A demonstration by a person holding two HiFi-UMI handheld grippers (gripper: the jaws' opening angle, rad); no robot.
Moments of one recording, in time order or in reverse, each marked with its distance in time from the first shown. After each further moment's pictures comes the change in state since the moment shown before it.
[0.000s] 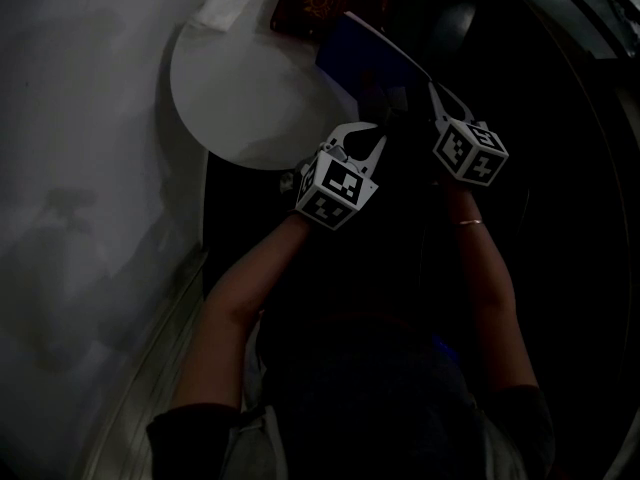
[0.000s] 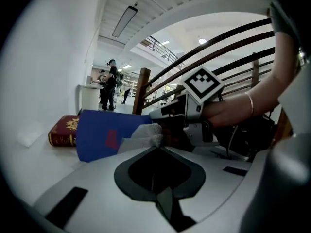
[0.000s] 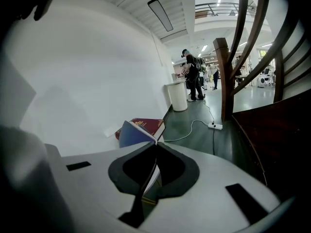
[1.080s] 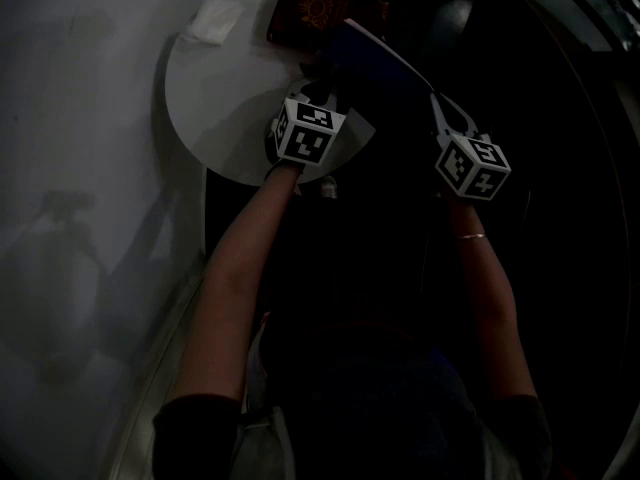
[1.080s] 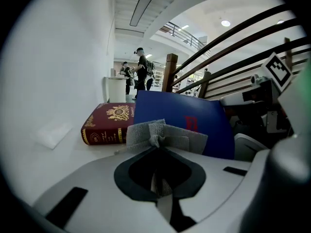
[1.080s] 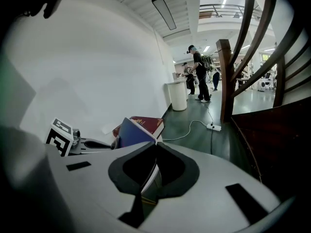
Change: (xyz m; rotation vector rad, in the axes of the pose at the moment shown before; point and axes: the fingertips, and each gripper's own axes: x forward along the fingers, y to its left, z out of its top) left arm 0.030 0.164 -0.030 -0.083 0.149 0.268; right arm 0.006 0.001 0.001 -0.041 0.018 -0.023
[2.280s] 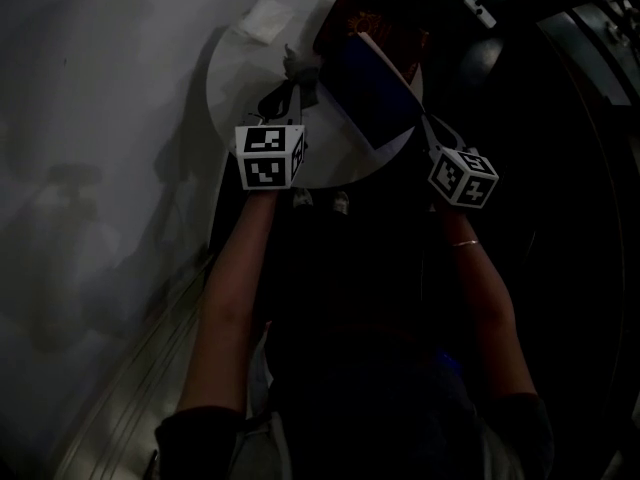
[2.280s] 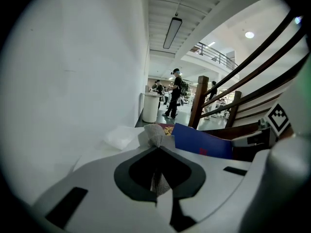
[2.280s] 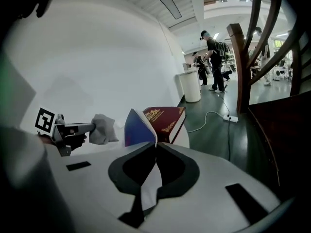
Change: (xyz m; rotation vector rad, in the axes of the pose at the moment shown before) left arm -0.135 0.103 0.005 -0.219 -0.192 0.328; right arm 0.034 0.057 -0.025 0.010 0.093 0.160
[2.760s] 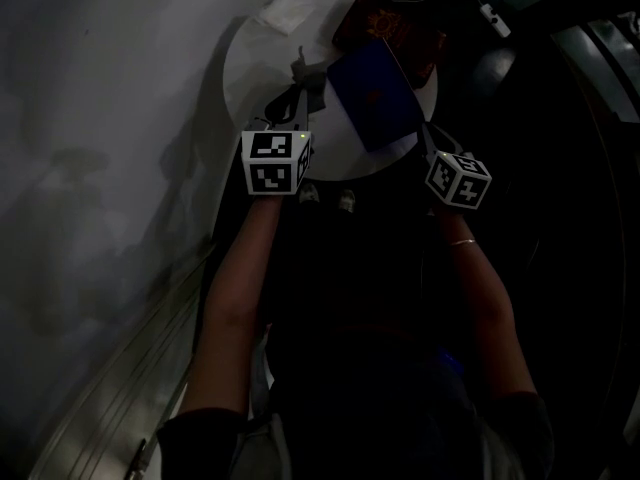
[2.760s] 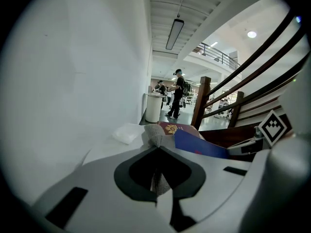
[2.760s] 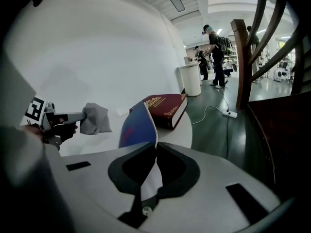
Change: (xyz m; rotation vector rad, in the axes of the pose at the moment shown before) left arm -0.030 0.006 -0.016 -0.019 -0.003 0.036; right arm 0.013 0.005 -0.041 -0.029 0.079 -0.017
